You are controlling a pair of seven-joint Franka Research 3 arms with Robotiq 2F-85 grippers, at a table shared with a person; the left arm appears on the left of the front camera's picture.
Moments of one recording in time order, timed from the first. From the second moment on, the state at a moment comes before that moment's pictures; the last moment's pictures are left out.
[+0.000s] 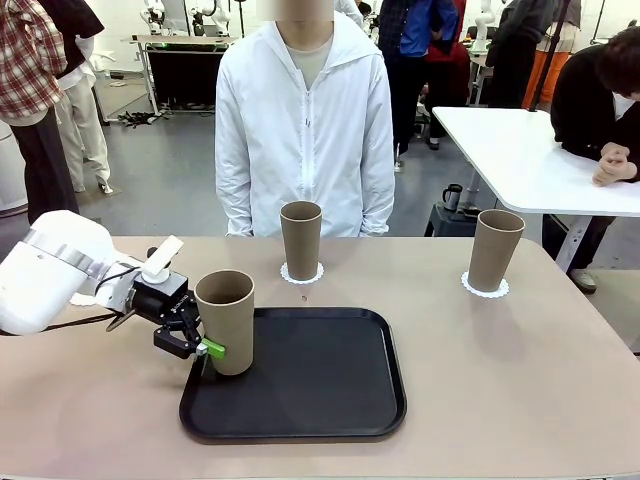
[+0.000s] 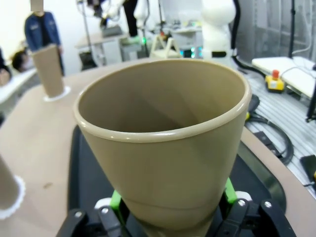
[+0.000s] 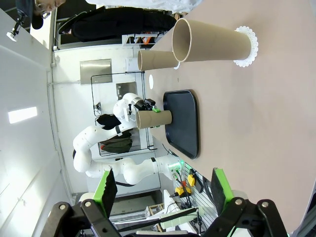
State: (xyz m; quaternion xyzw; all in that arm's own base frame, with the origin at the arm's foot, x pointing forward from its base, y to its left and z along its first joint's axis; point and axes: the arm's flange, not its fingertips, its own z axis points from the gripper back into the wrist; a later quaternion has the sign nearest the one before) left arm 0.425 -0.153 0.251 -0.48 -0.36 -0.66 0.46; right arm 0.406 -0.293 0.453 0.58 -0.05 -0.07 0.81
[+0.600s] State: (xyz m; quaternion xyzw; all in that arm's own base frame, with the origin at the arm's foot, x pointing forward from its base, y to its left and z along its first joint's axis) left arm 0.407 -0.066 0.362 -0.45 -0.44 -0.60 0.49; right arm 0.406 -0.293 0.453 0.58 -0.05 -0.07 0.81
